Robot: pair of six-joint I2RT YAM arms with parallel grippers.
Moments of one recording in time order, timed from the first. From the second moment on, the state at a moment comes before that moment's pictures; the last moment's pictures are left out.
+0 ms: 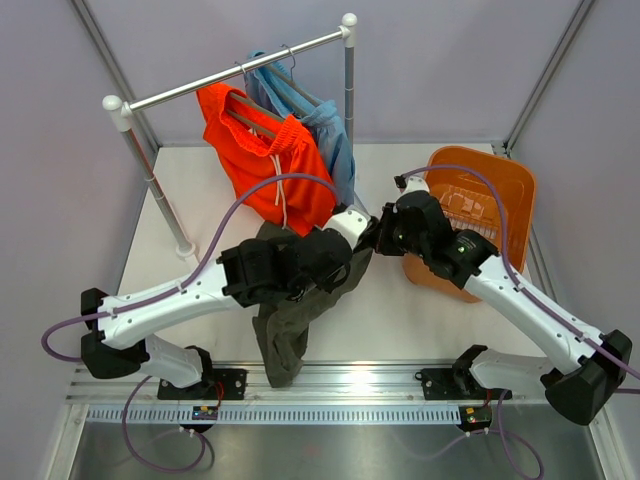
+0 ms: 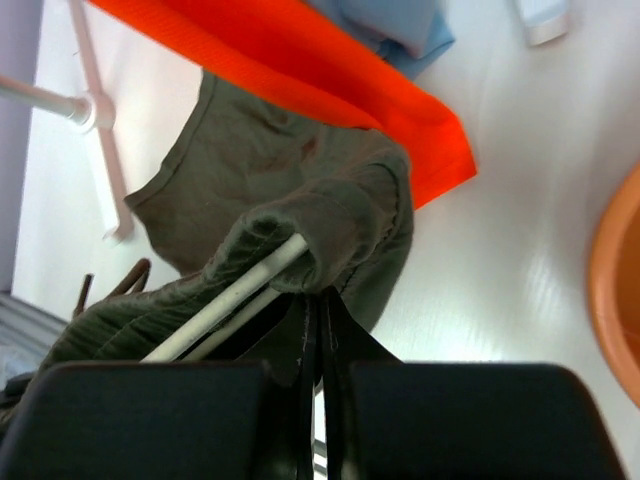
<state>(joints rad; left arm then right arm) -1.26 1.38 1.54 -0.94 -0.51 -0.34 0.69 1.15 1.11 -0.56 0.11 0.63</state>
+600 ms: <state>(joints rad) -1.29 1.21 1.44 -0.91 -0.47 -0.33 0.56 1.28 1.23 -0.66 0.19 0.63</state>
